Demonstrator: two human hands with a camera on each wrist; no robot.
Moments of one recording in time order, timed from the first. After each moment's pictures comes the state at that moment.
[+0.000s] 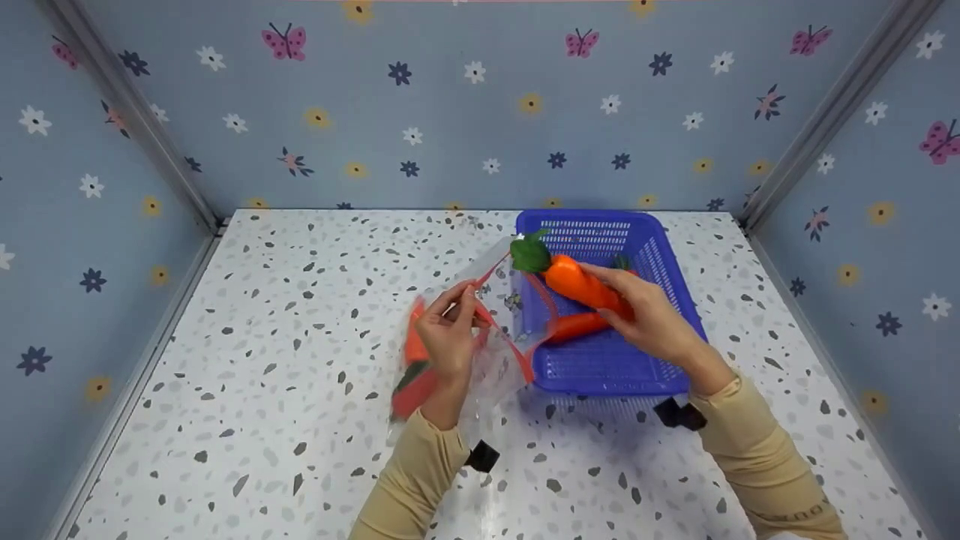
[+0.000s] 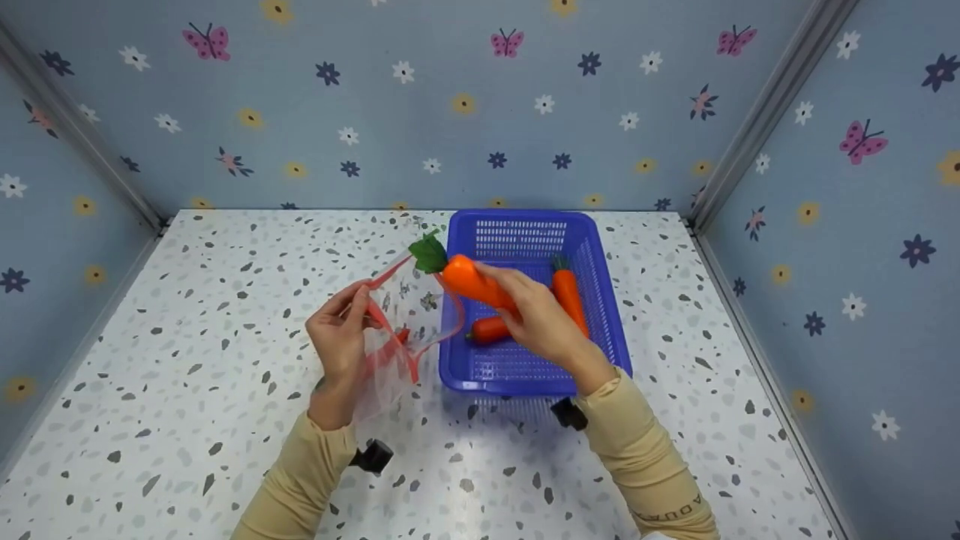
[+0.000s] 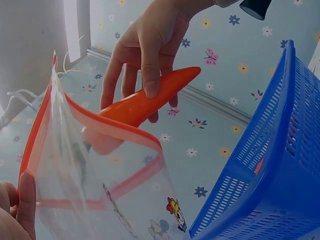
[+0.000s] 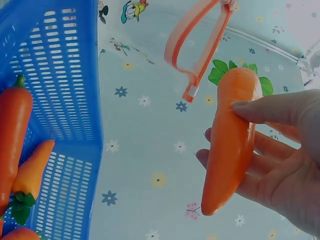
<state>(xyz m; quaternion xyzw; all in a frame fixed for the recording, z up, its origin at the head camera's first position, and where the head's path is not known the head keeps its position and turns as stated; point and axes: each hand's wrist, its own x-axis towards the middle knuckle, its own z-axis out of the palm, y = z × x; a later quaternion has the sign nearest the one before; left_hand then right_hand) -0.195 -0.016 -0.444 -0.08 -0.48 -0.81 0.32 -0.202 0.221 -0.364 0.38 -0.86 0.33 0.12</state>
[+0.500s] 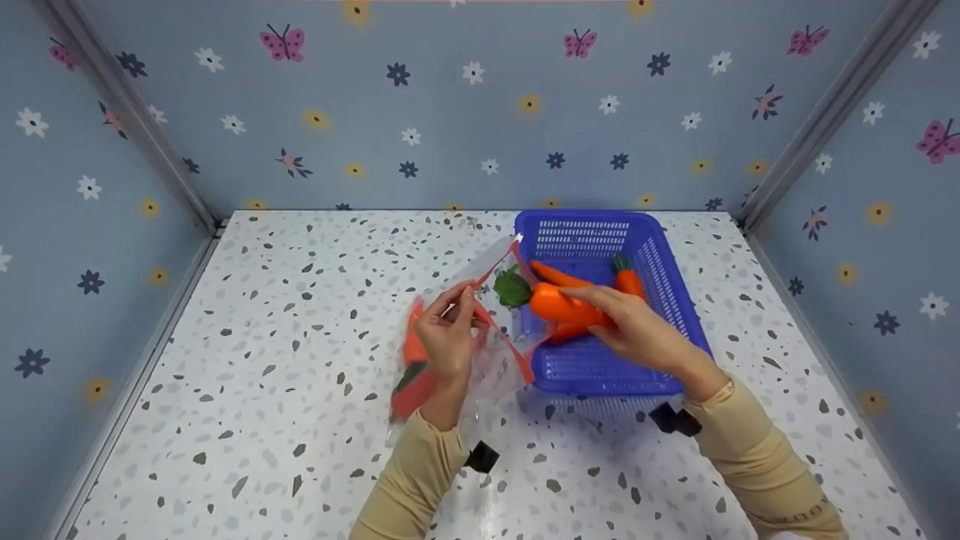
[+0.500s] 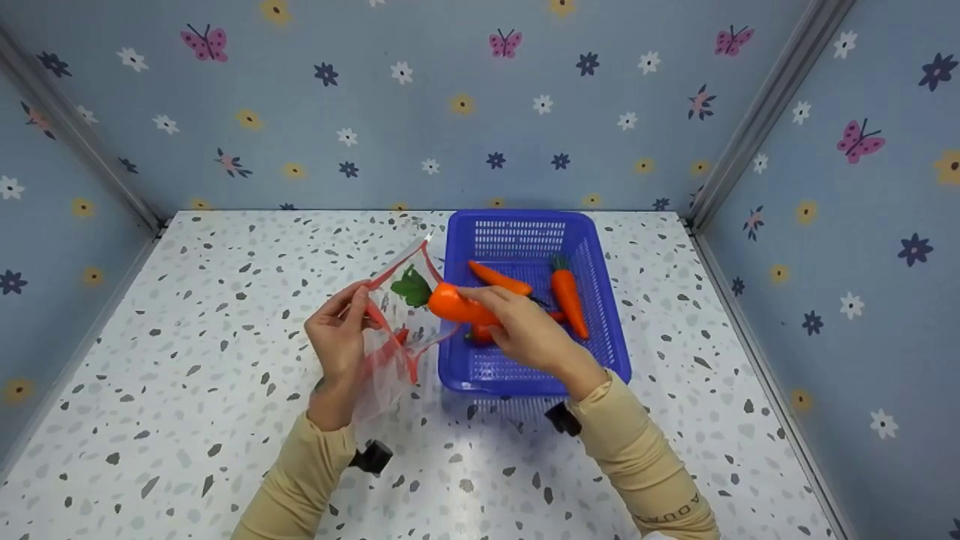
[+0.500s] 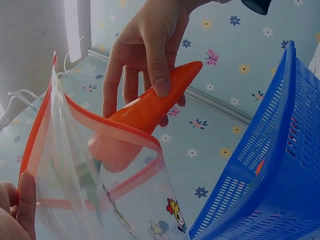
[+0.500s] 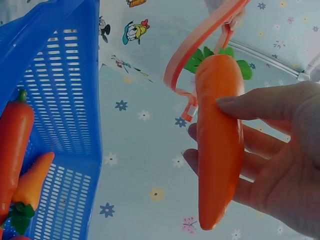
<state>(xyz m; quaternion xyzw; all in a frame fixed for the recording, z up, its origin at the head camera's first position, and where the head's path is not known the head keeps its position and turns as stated) -0.214 -0.015 -0.472 -0.08 -0.47 -0.82 0.32 -0.192 0.212 -0.365 0.42 -0.86 0.28 0.06</state>
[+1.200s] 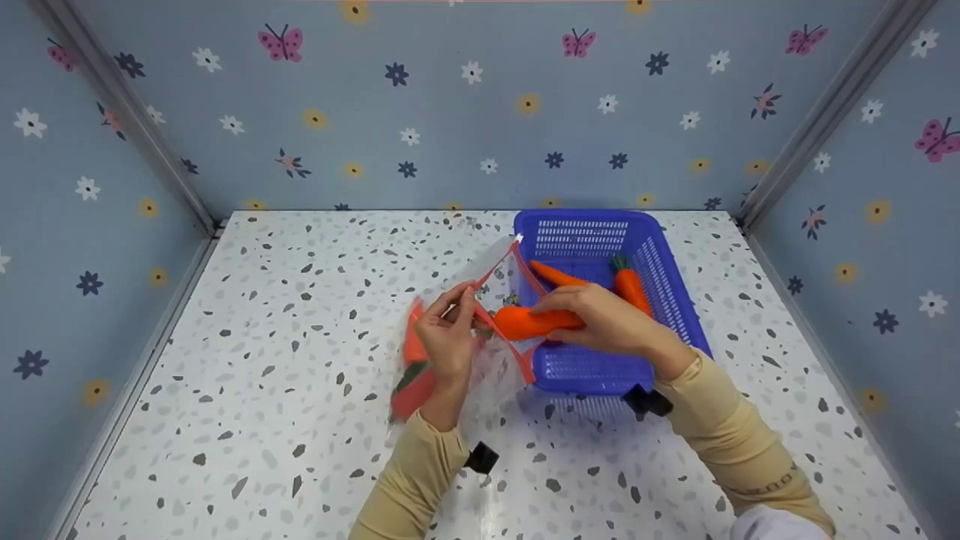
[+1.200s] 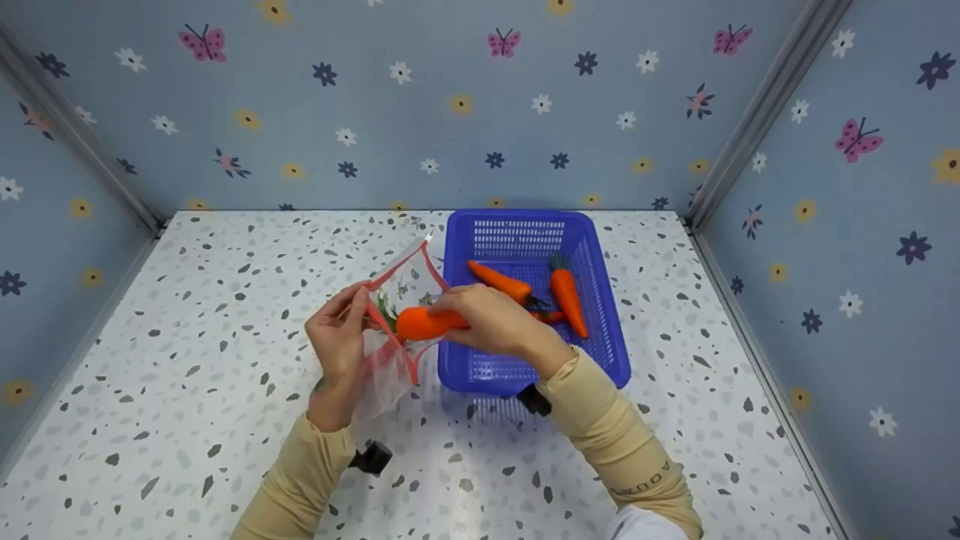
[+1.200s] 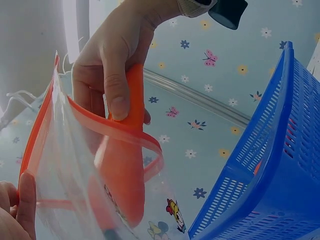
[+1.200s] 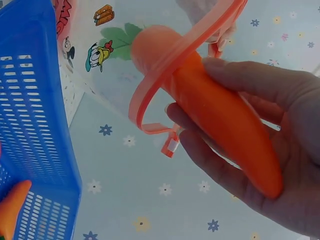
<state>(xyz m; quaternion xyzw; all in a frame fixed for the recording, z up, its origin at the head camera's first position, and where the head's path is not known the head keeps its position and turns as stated) -0.254 -0.018 -0.543 -0.10 -0.49 -0.80 0.34 -0.203 0.175 -0.349 0.45 -0.86 0.23 -0.02</state>
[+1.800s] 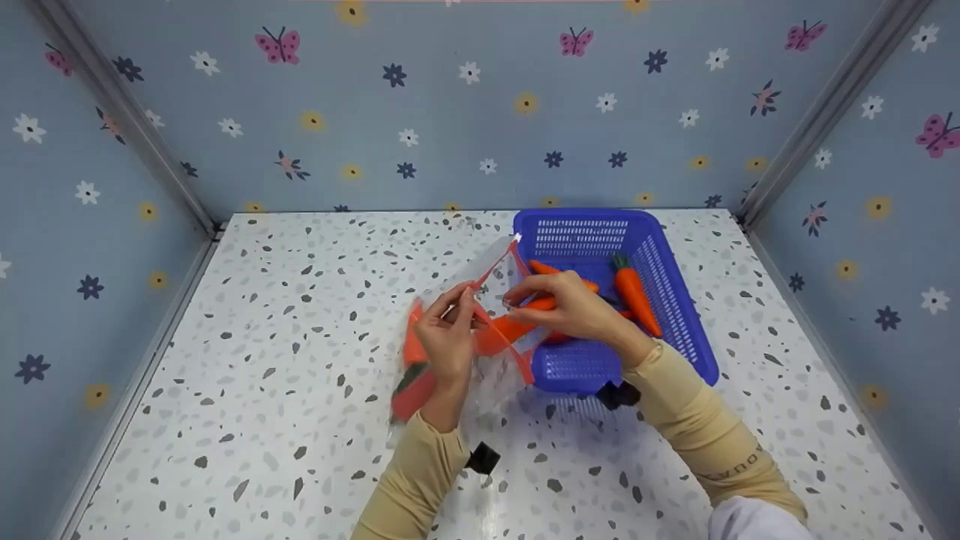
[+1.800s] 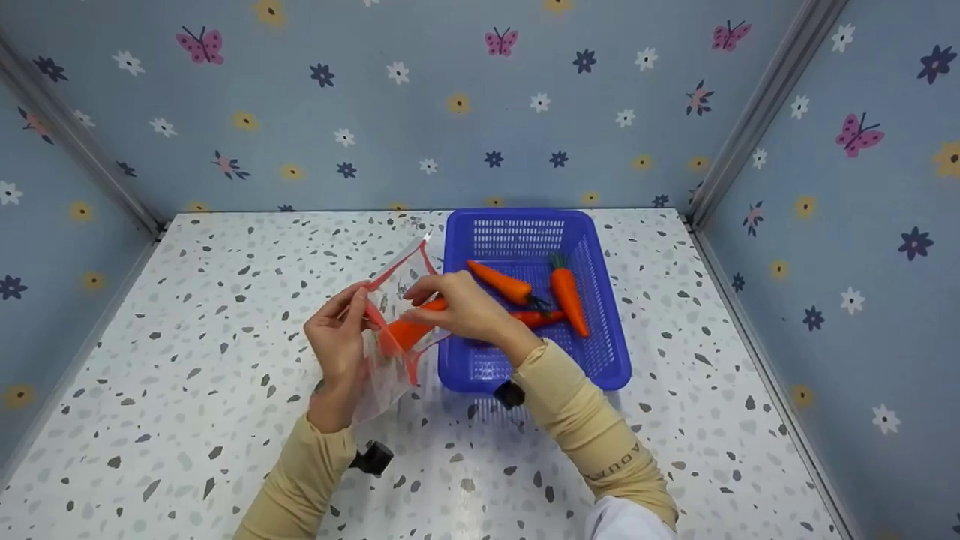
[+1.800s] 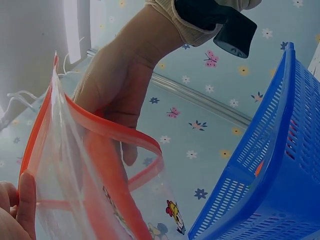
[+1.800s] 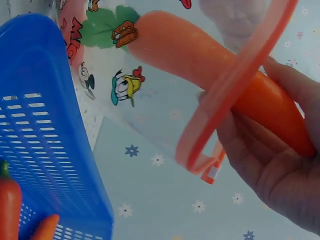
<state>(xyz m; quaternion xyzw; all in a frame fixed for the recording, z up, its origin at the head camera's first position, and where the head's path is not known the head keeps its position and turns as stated) -0.205 -0.015 -0.455 -0.08 -0.47 -0.82 0.33 -0.223 0.148 -0.367 0.38 -0.83 0.40 -0.05</state>
